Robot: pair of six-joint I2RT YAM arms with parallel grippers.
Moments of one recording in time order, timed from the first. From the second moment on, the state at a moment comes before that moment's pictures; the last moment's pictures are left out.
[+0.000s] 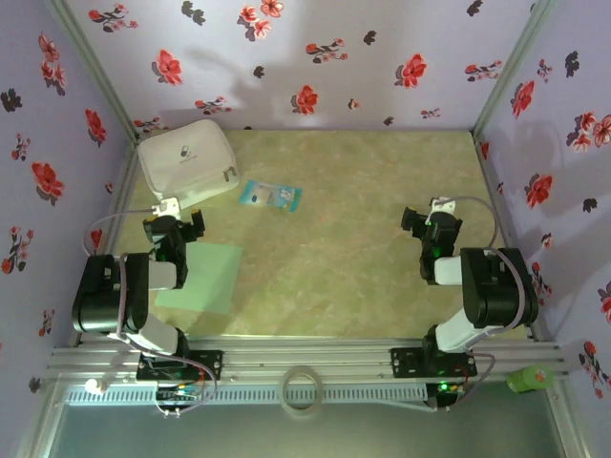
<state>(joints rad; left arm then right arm) 0.00 1.54 0.36 0.82 -0.23 -0.03 0.01 1.56 0.37 0.79 0.17 0.13</state>
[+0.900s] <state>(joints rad) 0.00 1.54 0.36 0.82 -0.23 -0.03 0.01 1.56 0.37 0.79 0.15 0.13</state>
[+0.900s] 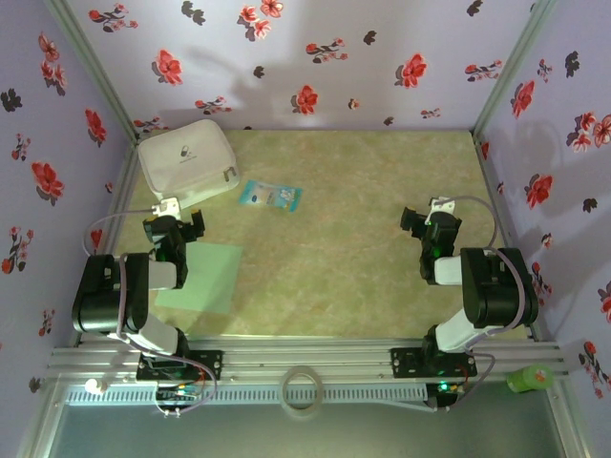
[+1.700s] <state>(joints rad) 0.00 1.26 0.36 0.59 -0.18 -0.05 0.01 1.36 0.46 0.49 0.10 0.13</state>
